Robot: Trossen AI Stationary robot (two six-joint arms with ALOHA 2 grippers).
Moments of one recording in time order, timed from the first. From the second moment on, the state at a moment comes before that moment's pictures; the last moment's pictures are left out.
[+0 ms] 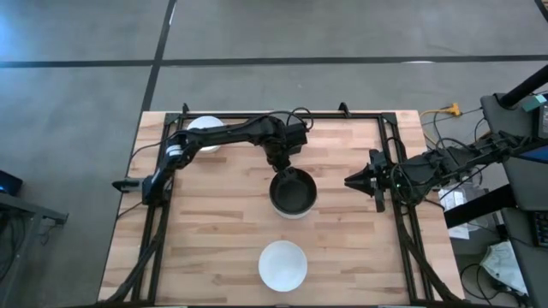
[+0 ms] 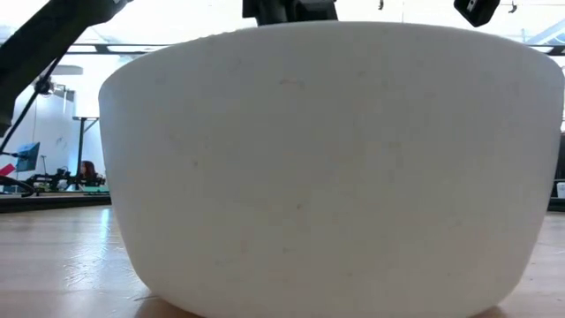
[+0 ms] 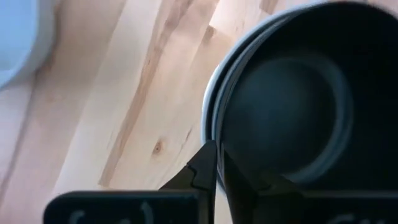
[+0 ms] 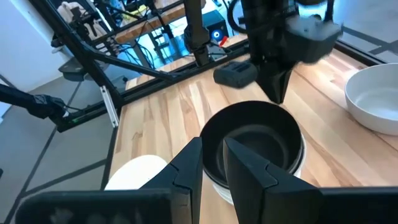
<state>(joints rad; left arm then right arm) 0.20 2.13 2.13 -1.29 0.11 -0.26 0.38 0.72 0.85 -0.49 0.37 0.53</state>
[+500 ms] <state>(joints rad) 0.20 1.94 2.07 -1.52 -0.10 -0.17 0.38 0.73 0.85 -0.48 0.37 0.57</state>
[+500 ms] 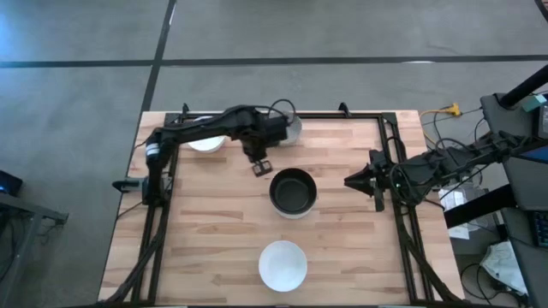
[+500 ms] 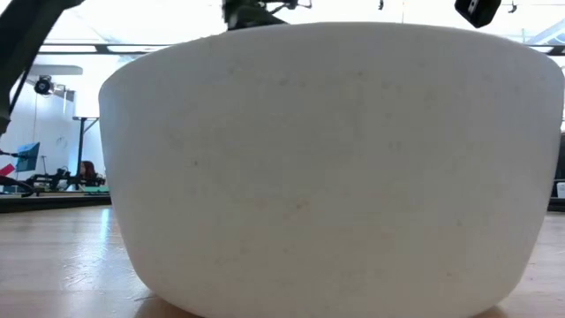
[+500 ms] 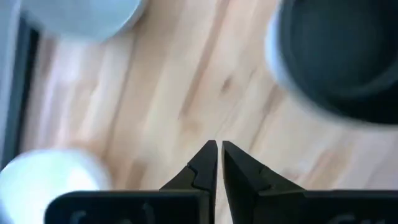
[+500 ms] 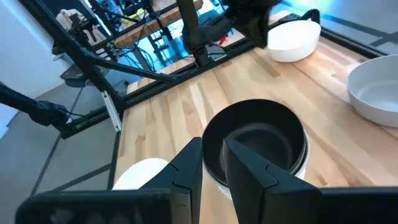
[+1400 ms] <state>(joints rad) 0.62 1.27 1.15 -1.18 -0.03 -0.03 0.24 1.00 0.85 0.02 0.60 0.40</state>
